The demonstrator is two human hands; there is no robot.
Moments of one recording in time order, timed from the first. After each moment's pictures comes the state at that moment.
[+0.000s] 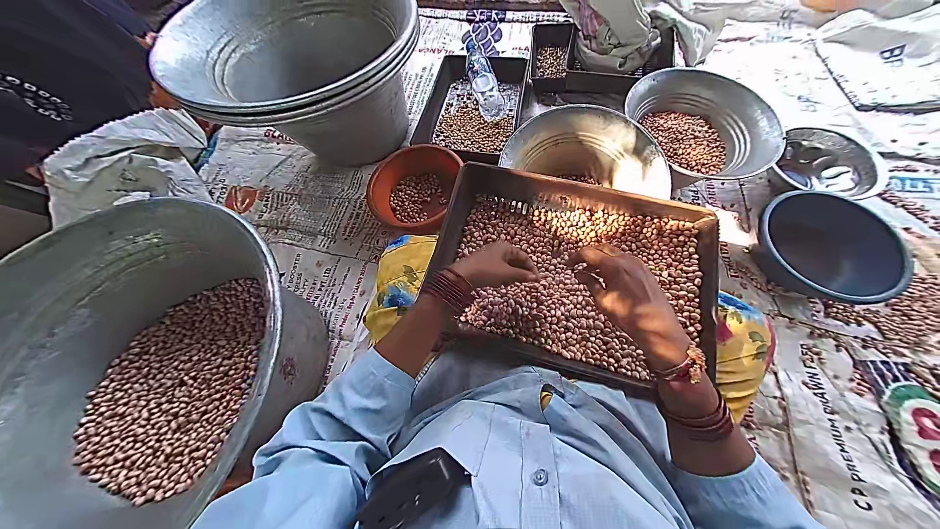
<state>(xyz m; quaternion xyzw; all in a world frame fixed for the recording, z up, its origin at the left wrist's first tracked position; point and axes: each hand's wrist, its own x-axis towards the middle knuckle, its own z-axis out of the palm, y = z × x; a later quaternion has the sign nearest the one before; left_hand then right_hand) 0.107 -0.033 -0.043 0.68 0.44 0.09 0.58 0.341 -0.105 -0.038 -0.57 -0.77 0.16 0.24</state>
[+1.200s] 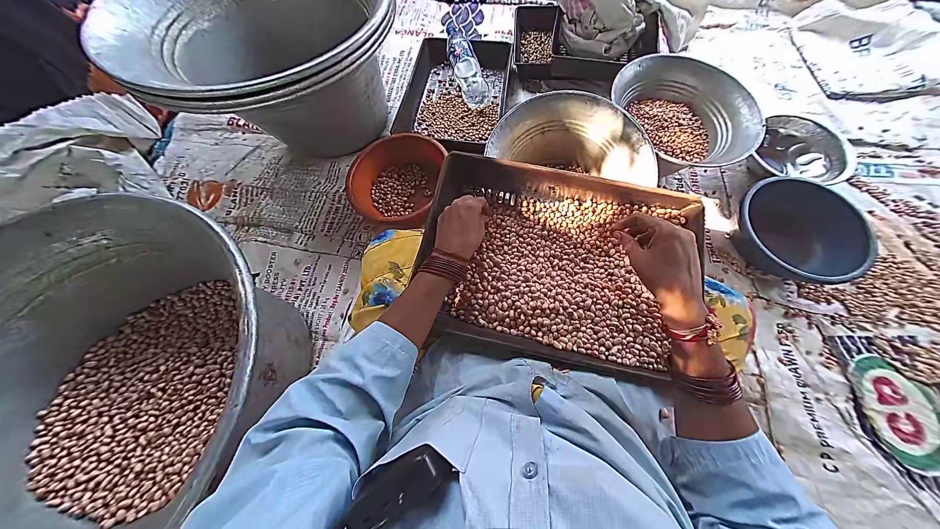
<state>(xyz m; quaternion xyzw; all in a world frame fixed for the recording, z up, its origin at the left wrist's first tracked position) 0.106 0.018 -0.086 0.75 0.63 0.13 0.18 0.386 -0.098 -0.037 -0.70 -0.66 0.09 0.27</state>
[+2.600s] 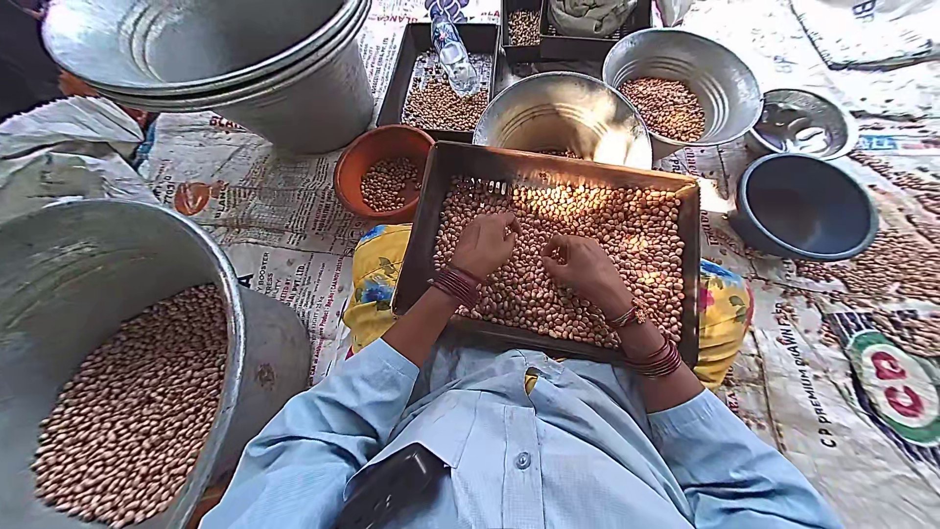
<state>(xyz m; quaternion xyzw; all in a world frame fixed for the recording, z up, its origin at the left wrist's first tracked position) 0.136 -0.026 -0.078 0.79 0.52 0.14 0.29 0.337 -0.082 -0.086 -0.63 -0.70 0.27 0.16</state>
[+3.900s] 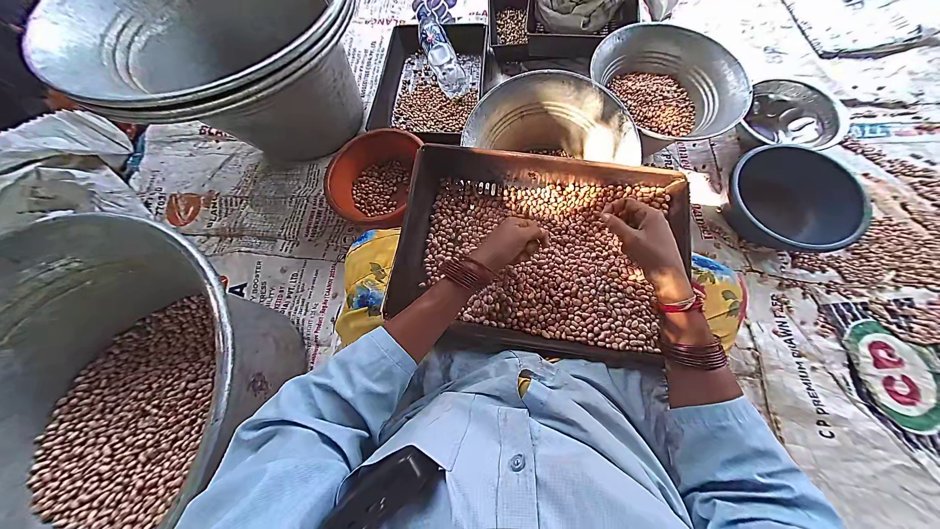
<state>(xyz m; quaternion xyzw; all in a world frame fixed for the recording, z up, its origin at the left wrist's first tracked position) 0.178 -0.025 -0.073 0.56 0.43 0.19 0.69 0.416 -0.108 -0.070 -0.68 -0.54 0.31 0.38</state>
